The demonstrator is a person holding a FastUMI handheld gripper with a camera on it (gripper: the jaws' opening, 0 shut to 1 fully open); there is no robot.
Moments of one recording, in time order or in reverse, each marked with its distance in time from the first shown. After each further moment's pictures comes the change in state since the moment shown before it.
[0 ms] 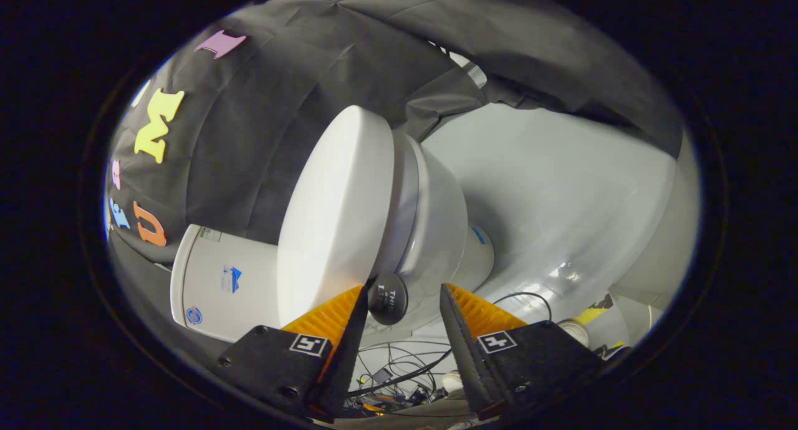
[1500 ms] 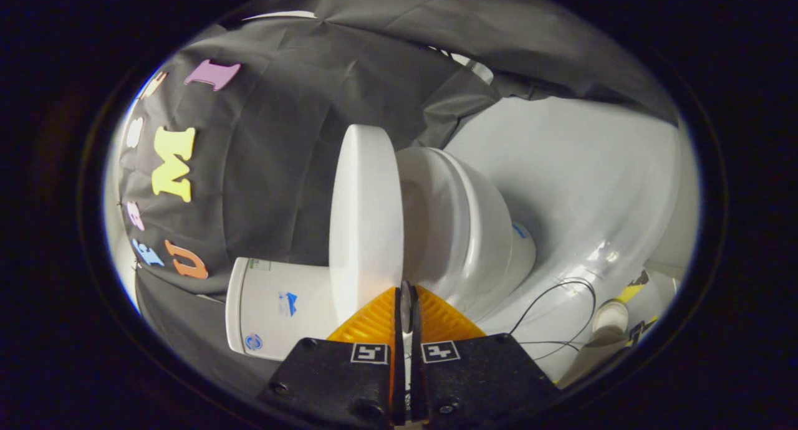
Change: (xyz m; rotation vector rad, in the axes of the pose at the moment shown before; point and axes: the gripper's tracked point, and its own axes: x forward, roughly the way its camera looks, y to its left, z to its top) arm -0.039 0.068 0.015 0.115 -0.030 0.157
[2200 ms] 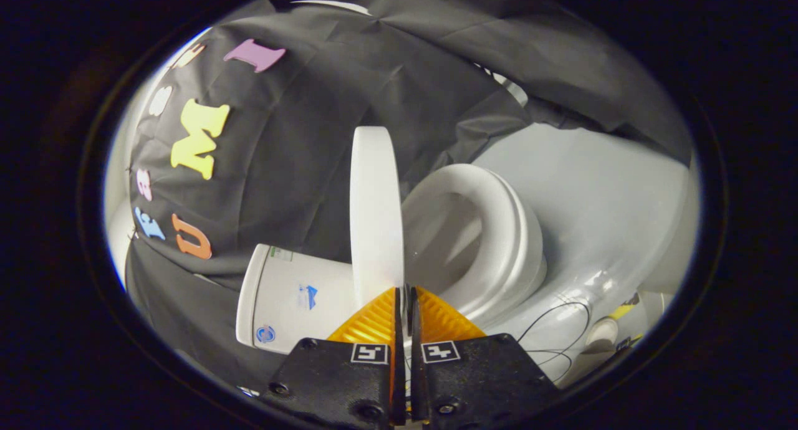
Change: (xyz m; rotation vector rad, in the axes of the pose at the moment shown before) arm -0.021 0.071 0.004 -0.167 -0.034 0.028
